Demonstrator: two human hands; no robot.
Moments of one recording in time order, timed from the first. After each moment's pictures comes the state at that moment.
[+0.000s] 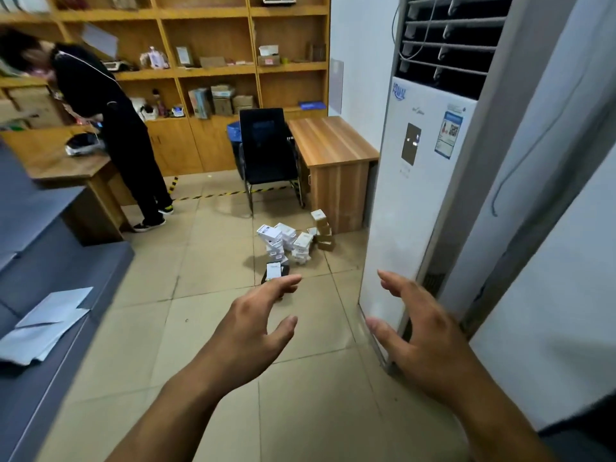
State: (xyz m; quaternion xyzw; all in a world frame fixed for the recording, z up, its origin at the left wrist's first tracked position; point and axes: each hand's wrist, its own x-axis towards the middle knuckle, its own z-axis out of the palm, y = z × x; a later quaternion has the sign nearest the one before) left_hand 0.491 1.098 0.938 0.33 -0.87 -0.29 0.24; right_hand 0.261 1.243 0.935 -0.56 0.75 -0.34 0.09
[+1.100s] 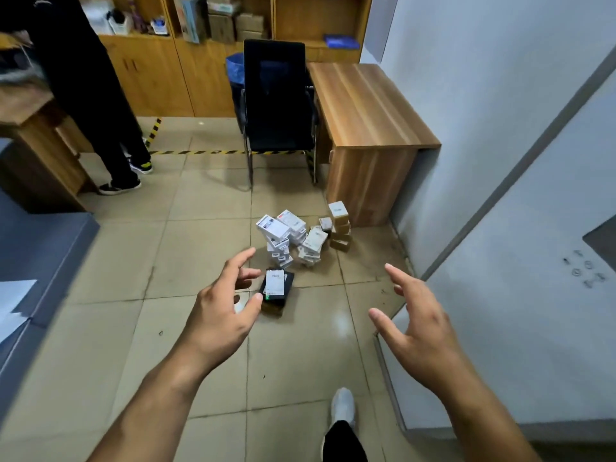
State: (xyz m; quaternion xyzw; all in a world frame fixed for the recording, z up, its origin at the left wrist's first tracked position) left_hand 0.371 0.579 0.834 0.48 -0.73 -0.40 0.28; right_hand 0.100 0.721 0.840 -0.54 0.78 -0.30 0.13
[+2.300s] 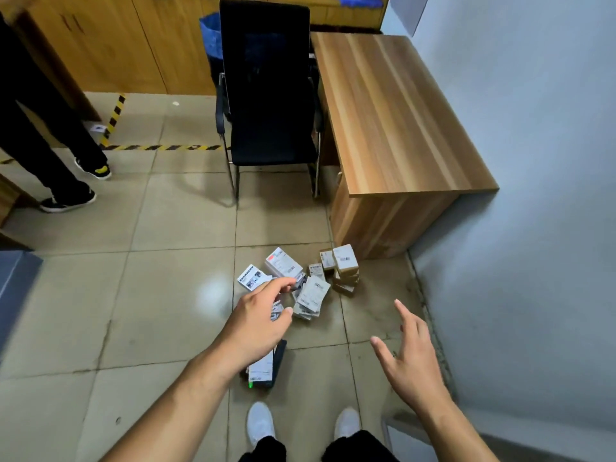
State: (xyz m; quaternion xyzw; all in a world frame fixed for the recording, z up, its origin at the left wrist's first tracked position) left_hand 0.104 0.084 0.739 0.46 -0.75 -0.45 0.14; right_hand -0.140 0.257 0.708 -0.40 0.85 -0.24 0.23
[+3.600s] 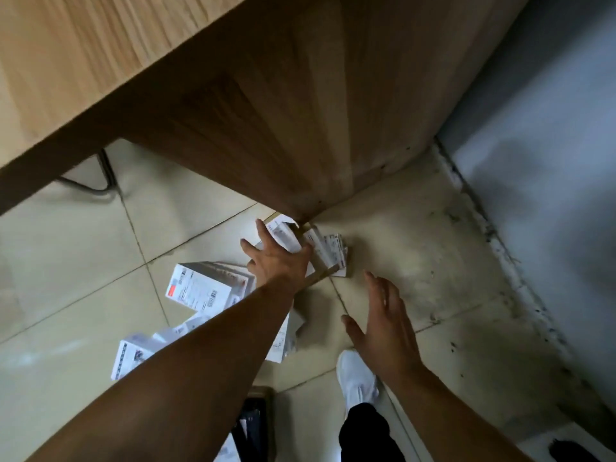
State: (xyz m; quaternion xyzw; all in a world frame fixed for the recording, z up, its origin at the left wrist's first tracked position) left_hand -0.403 -0.151 0.154 0.70 -0.61 -0.35 -0.13; right_hand -0.451 0.053 0.148 -0.29 0.86 -0.21 0.35
